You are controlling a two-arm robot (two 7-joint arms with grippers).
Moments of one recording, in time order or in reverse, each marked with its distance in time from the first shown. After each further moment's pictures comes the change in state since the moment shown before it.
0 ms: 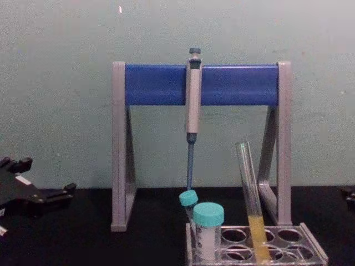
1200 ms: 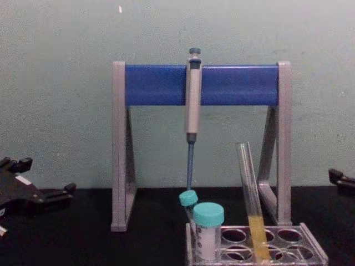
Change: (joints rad) left arm 0.000 0.000 0.000 0.000 0.000 0.000 0.000; right arm -0.018 -0.005 0.036 -0.034 0.019 -0.064 0.086
